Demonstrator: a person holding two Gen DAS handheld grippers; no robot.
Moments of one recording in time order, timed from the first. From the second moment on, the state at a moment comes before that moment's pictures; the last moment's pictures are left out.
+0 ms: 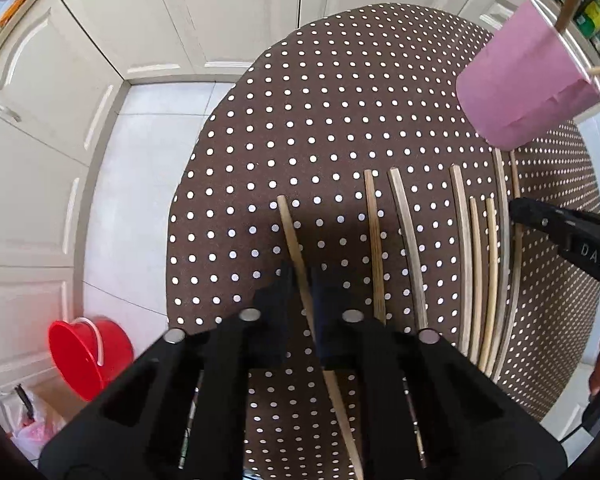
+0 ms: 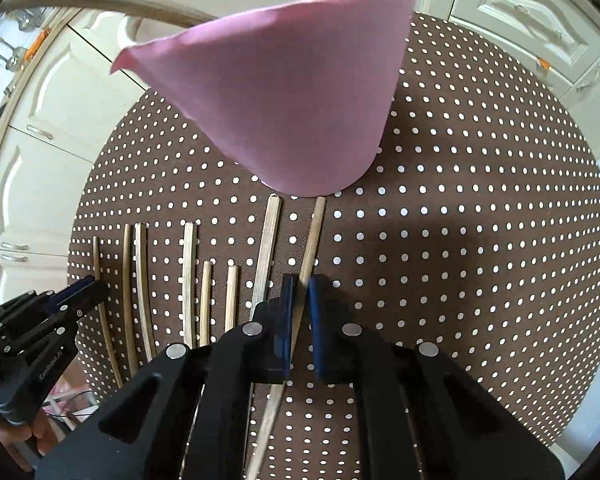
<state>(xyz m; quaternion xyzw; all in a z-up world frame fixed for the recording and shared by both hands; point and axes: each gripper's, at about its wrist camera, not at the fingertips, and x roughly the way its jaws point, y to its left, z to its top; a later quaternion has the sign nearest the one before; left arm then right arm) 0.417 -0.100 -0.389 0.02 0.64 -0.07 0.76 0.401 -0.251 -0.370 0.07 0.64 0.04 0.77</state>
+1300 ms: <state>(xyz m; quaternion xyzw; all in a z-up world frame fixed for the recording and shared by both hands) 0.354 -0.074 -0.206 -0.09 0.47 -0.19 0.86 0.271 -0.275 -0.199 0.17 0.43 0.07 0.89</state>
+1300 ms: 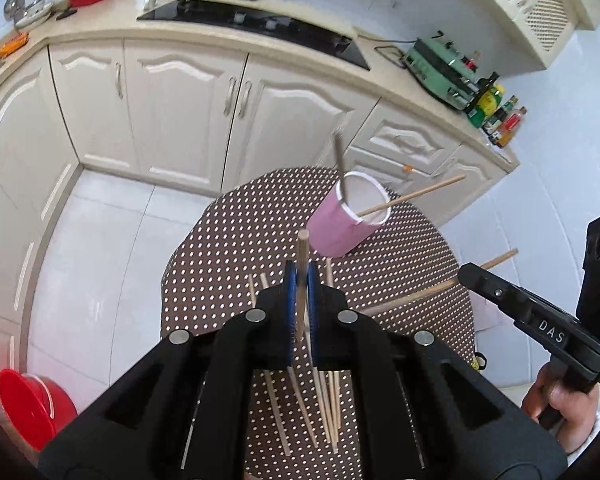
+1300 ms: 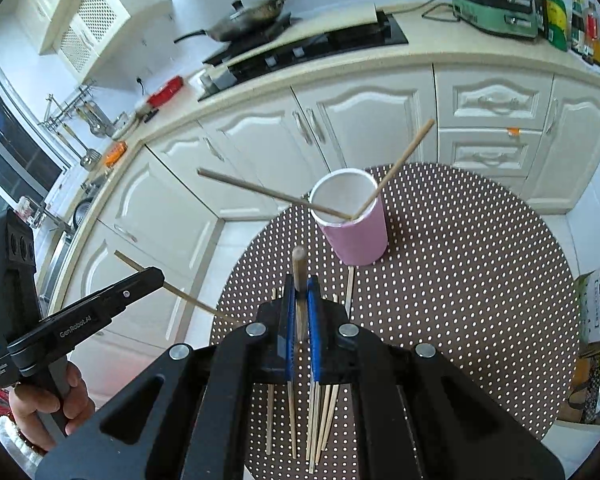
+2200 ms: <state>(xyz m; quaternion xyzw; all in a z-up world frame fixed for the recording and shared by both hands) 0.405 -0.134 -0.115 -0.13 0.36 -0.23 0.90 0.306 -0.327 -0.109 0.14 0.31 0.06 0.94</state>
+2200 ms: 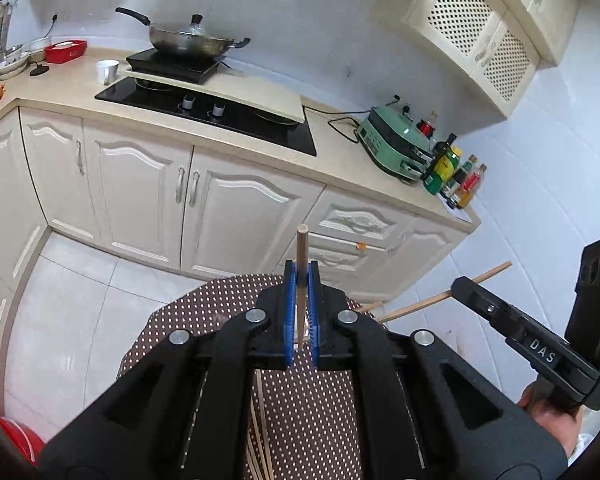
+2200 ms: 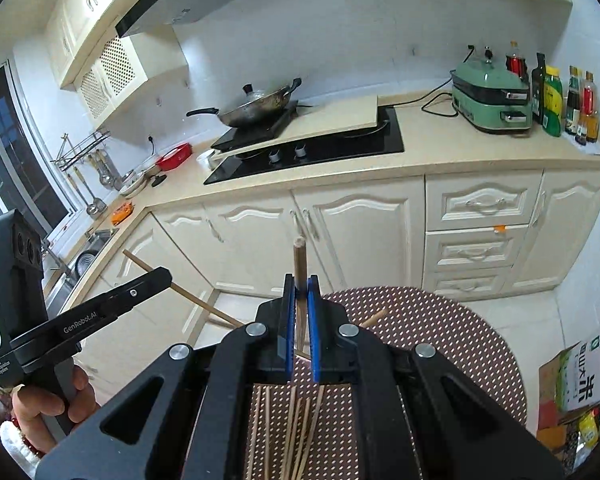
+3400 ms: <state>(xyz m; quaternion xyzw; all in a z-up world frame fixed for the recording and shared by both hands) 0.417 -0.163 -0.214 -0.04 0.46 -0.19 0.86 0.330 -0.310 -0.215 0.13 0.43 0.07 0.89</state>
